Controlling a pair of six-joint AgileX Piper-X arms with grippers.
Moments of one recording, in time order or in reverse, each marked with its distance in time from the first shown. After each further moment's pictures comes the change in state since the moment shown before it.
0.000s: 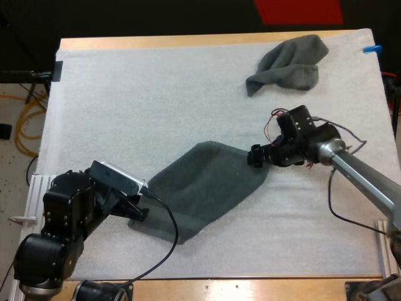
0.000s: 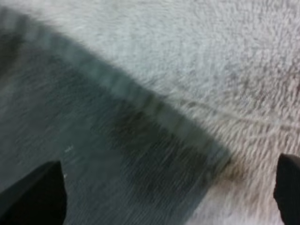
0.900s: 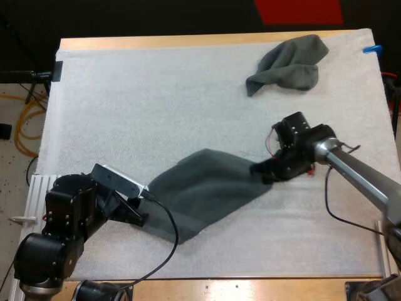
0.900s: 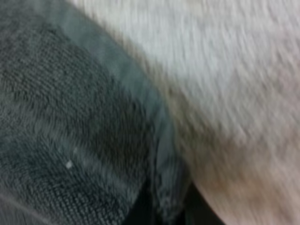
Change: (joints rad) left arm 0.000 0.002 0.000 0.065 0.000 0.000; right arm -0.007 0.028 -0.004 0.200 -0.116 -0.069
